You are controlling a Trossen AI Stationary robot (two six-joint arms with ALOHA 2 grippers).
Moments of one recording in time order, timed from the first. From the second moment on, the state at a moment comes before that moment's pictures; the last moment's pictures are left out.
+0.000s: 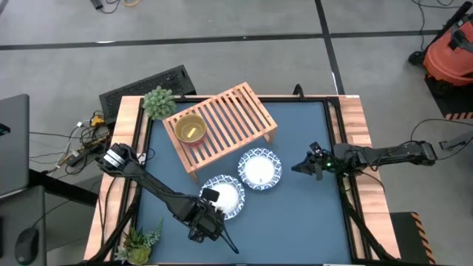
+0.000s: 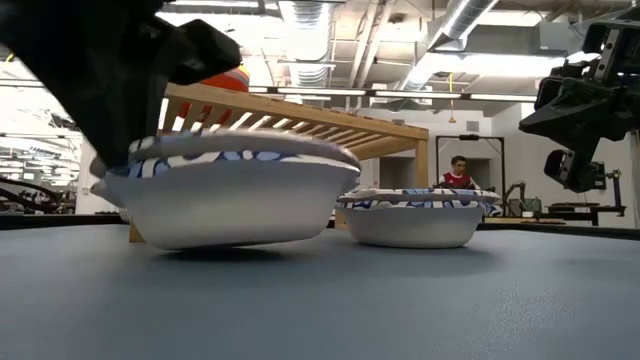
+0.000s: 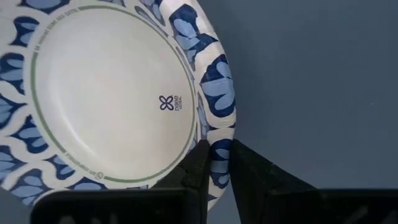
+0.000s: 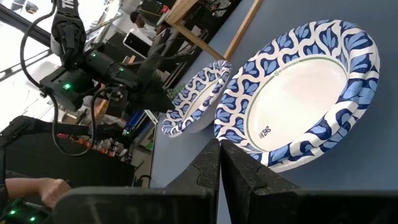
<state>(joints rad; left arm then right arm) -0.56 1.90 1.41 -0.83 -0.19 -0.24 0.05 0.24 0.01 0.03 -0.08 0.92</state>
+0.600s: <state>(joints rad) -0.56 1.89 1.66 -0.94 -0.22 -0.22 0.05 0.24 0.00 0.03 -0.08 0.91</state>
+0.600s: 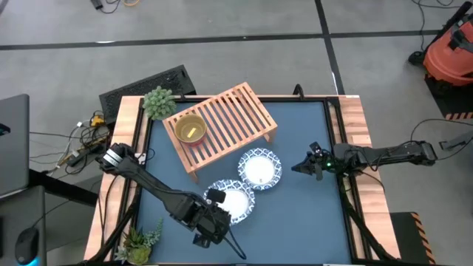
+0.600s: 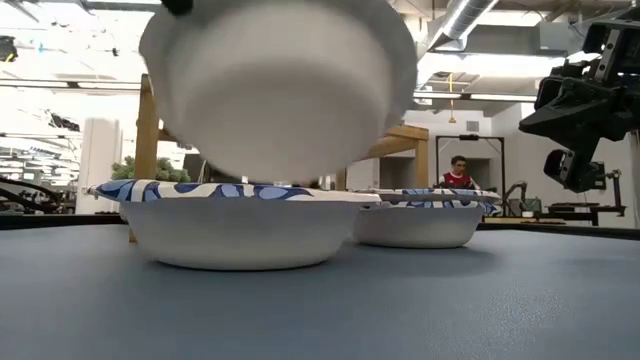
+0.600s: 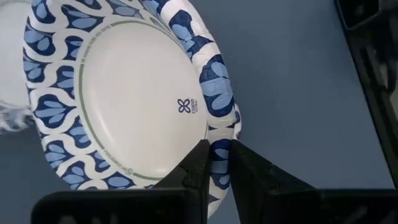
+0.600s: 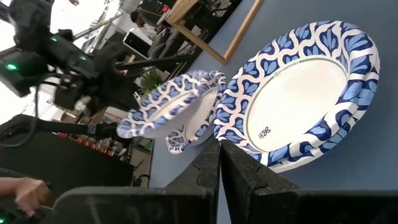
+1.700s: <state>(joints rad) -0.13 1.89 2.22 -1.14 -0.67 0.30 0.05 0.24 0.00 0.03 -0.08 0.86</state>
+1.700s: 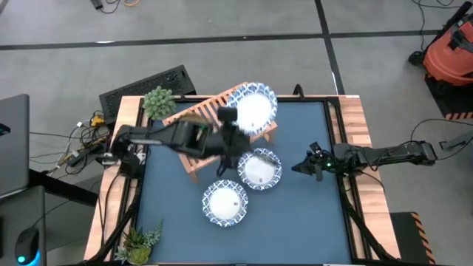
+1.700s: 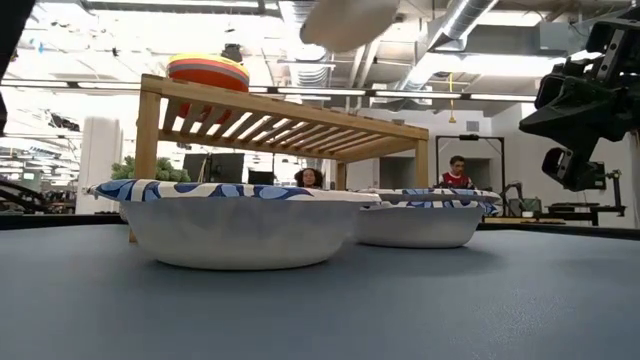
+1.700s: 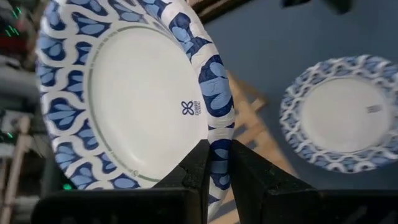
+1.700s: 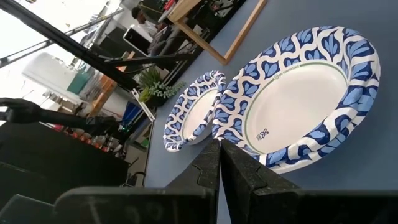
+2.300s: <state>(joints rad) 0.16 1.90 2.15 -1.17 -0.40 0.31 0.05 0.24 0.00 0.03 -0.08 0.86</state>
